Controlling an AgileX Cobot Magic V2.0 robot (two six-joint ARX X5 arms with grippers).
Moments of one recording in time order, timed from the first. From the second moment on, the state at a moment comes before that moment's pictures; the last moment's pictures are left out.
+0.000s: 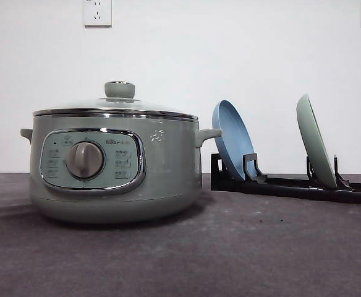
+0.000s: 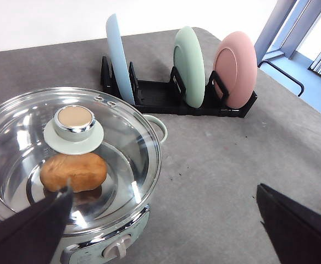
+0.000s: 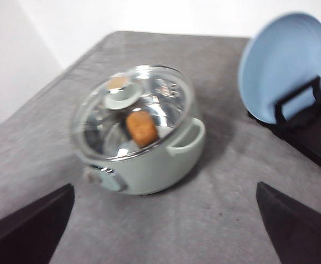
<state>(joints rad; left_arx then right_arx) -0.35 0.79 1.09 -0.70 0.42 -0.07 0.17 0.79 1.10 -0.77 -0.52 0.13</state>
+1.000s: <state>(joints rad) -0.35 0.81 1.09 -0.70 0.42 -0.06 0.01 1.72 1.66 -0.72 -0.38 0.22</state>
